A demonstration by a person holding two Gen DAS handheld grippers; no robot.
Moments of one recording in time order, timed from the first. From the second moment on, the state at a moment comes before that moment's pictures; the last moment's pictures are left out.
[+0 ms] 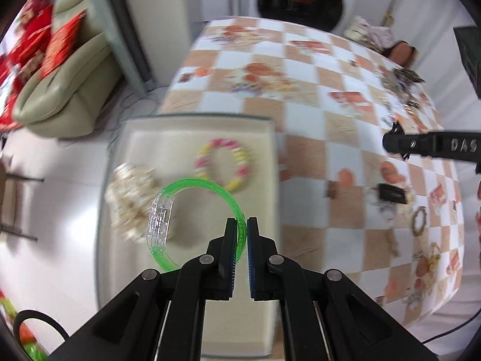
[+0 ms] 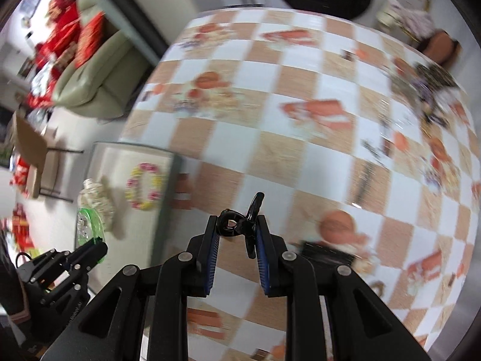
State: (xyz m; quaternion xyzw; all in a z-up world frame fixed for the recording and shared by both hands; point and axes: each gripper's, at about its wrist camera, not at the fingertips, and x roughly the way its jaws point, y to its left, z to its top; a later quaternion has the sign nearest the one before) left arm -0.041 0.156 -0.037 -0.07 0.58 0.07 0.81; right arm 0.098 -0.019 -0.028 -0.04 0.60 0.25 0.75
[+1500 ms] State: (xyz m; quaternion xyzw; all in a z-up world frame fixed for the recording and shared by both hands) left arm -0.027 0.233 -0.117 -0.08 0.60 0.18 0.77; right arm 0.109 0.150 -0.116 -0.12 0.65 0.32 0.68
